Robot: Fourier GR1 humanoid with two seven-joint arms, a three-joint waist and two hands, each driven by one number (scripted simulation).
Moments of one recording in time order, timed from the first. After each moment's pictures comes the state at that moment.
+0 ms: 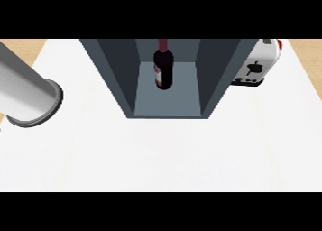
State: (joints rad) left arm 0.42 0.78 -0.14 -2.04 0.89 0.17 -0.56; right arm 0.01 -0.05 0.80 -2.44 0.05 -0.08 0.72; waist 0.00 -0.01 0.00
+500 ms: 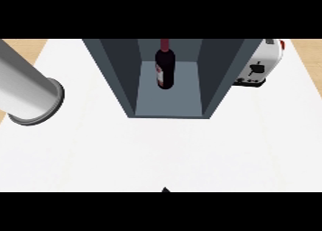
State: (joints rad) left arm 0.38 0.78 -0.10 -2.03 0.95 0.12 -0.49; right arm -0.26 -0.14 0.88 -2.39 0.15 -0.30 0.76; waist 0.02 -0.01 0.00
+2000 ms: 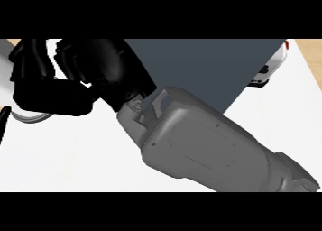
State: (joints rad) left arm 0.25 0.67 -0.10 -2.01 0.89 0.17 -0.37; right arm -1.20 0.00 0.48 -1.38 -0.17 -0.41 0.50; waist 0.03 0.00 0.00
